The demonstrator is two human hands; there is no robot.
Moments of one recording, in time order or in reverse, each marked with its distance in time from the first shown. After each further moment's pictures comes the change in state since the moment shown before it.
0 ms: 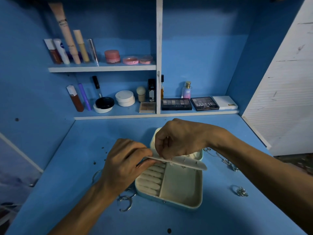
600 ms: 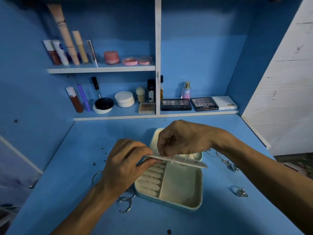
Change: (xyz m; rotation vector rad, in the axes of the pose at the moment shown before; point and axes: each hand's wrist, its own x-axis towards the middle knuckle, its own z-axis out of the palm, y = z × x) left_hand 0.003 0.002 0.001 0.009 -0.007 -0.026; right_hand -0.006 0.015 0.001 0.132 0.020 0.014
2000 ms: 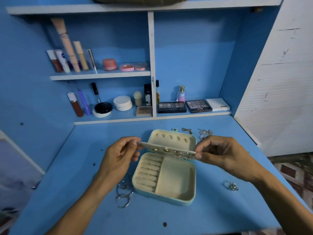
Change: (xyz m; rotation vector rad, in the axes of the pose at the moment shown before) left_hand 0.010 0.017 -0.018 -0.652 -0.145 -1.072; right_hand -0.098 0.068 0.046 0.590 0.555 -0.137
